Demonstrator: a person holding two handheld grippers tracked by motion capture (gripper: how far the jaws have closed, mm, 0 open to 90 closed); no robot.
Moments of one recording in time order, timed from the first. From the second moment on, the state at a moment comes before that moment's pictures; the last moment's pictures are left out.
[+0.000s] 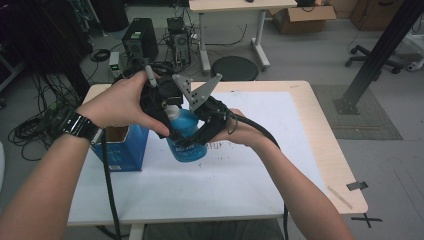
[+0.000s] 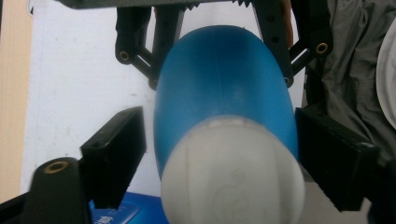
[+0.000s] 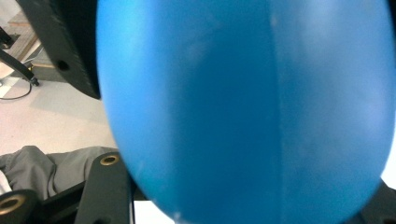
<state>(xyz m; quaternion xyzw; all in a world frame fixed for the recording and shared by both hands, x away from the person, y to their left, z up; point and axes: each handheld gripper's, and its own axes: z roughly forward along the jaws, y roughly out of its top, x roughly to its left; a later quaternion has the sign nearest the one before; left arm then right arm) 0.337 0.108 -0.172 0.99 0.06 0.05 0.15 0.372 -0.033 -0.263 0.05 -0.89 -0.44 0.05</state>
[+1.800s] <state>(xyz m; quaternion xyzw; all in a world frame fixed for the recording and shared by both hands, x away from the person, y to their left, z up) 0.343 0.100 -0.170 0.99 0.13 0.02 0.10 0.373 -0.038 -0.266 0.05 -0.90 -0.44 0.05</state>
